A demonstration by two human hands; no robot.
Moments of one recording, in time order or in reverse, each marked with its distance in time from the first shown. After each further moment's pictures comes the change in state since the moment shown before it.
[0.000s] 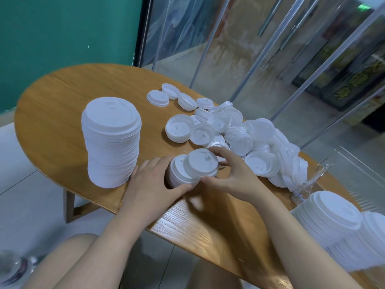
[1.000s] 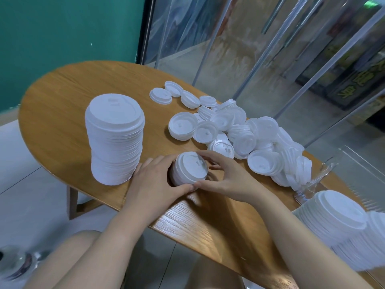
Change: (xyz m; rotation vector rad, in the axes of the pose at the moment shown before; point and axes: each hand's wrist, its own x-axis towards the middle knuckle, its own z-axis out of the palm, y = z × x) left_hand 0.002 0.005 -0.006 0.009 -0.036 -0.012; right_hand 0.003 -0.003 0.008 -0.090 -0.195 -0.001
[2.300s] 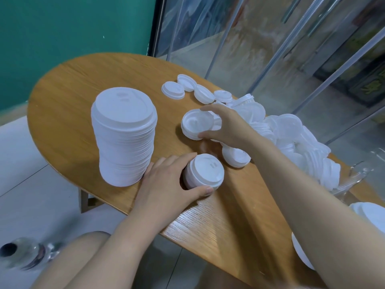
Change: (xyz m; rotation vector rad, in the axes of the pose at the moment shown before) left_hand 0.002 -0.004 0.004 -0.017 -0.013 -0.002; right_hand 0.128 -0.006 -0.028 -0.257 0.124 -0.104
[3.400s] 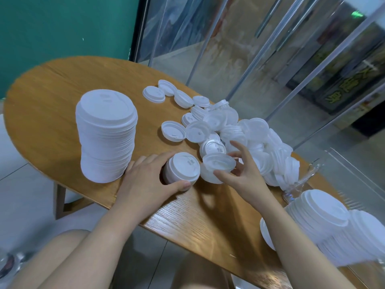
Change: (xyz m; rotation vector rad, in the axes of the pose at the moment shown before) left_hand -0.001 0.003 -0.001 -0.001 -0.007 -0.001; right_hand -0.160 0.014 0.004 0.590 0.260 0.298
